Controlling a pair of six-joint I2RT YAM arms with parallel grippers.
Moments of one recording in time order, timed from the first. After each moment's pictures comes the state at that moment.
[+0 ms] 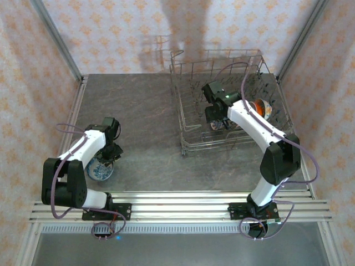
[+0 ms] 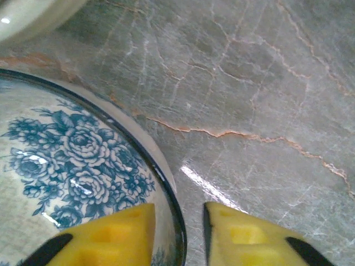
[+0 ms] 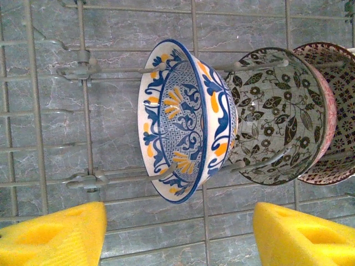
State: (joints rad) left arm -0.02 1.40 0.83 -1.03 -0.13 -0.83; right arm 0.49 1.69 1.53 -1.03 0.34 0.29
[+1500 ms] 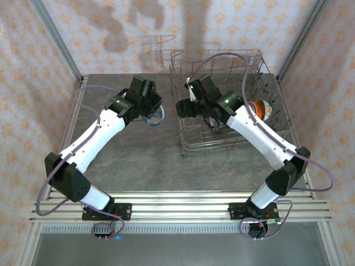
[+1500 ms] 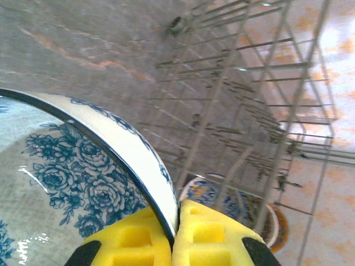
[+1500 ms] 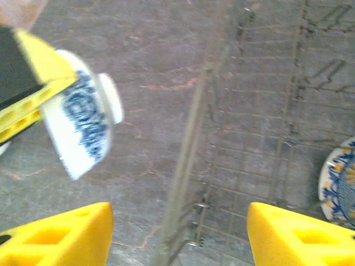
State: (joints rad) left arm -0.47 1.51 1.52 -0.71 -0.08 -1.34; right arm 0.74 1.58 1.71 -0.92 0.05 0.35
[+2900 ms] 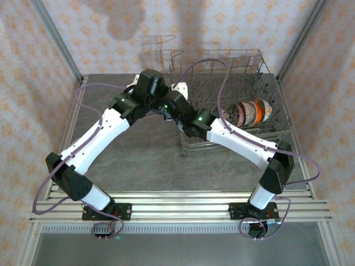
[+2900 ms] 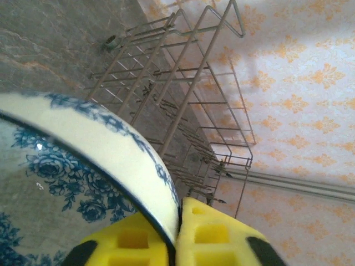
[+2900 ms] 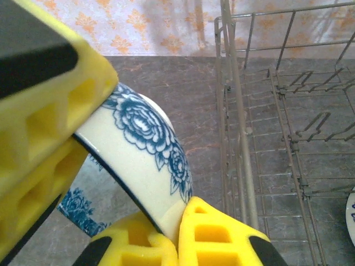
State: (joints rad) left arm -0.58 1.53 1.63 -0.69 -0.26 -1.51; right arm 0.93 1.66 1.59 -0.55 0.54 0.54
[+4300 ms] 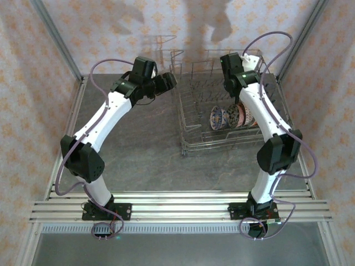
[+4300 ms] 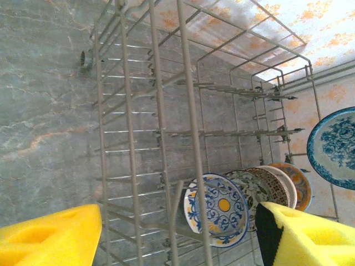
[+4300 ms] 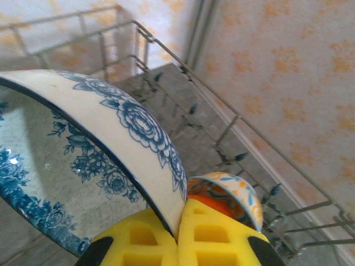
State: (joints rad) left arm -0.36 1.74 1.77 -0.68 0.16 -0.76; right arm 0.30 1.83 1.88 -0.96 0.83 0.52
